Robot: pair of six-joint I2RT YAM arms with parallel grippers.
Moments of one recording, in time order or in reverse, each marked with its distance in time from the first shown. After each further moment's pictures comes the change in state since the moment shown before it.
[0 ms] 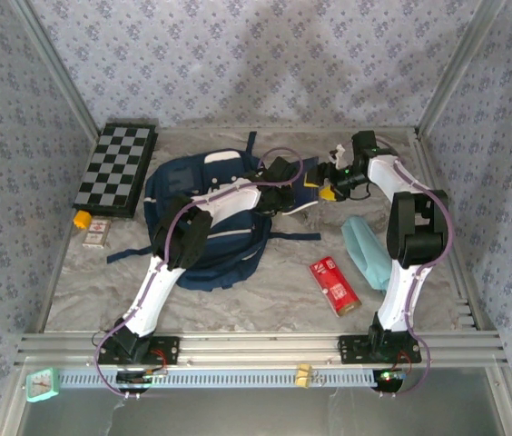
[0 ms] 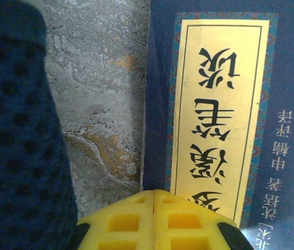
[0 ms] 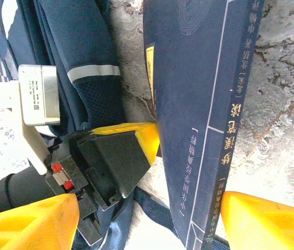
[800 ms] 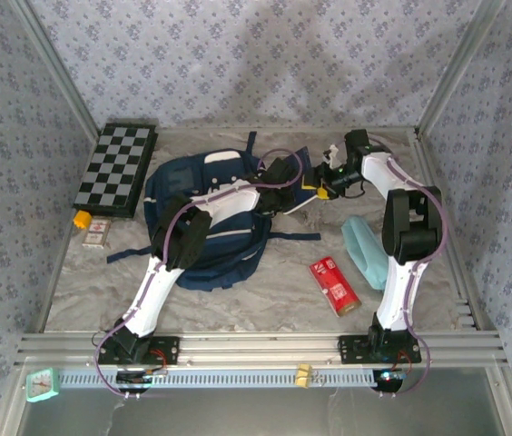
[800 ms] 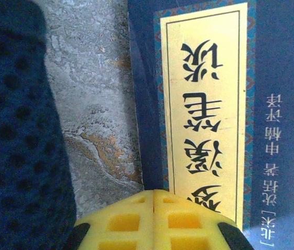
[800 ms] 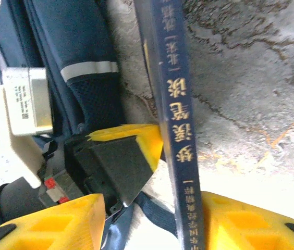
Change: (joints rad) left arm 0.000 -0.017 -0.039 0.043 0.001 0.000; right arm 0.029 0.050 0.071 -0.055 0.042 -0.002
